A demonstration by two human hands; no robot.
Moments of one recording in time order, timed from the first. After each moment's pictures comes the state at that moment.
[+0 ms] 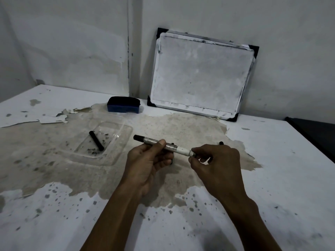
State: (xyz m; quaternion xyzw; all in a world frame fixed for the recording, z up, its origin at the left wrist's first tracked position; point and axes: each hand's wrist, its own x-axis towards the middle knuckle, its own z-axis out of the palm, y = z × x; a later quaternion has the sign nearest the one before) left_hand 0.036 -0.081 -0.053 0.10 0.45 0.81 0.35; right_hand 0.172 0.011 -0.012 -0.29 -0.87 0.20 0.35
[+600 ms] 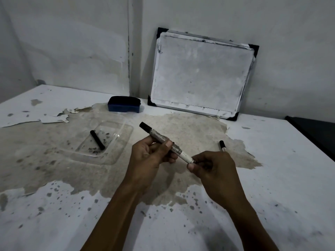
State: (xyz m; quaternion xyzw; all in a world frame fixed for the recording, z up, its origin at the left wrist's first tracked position) left_hand 0.038 -0.084 -0.055 0.30 0.49 0.78 0.26; right_hand 0.180 0.008 -0.022 -0.33 -0.84 0.34 0.27
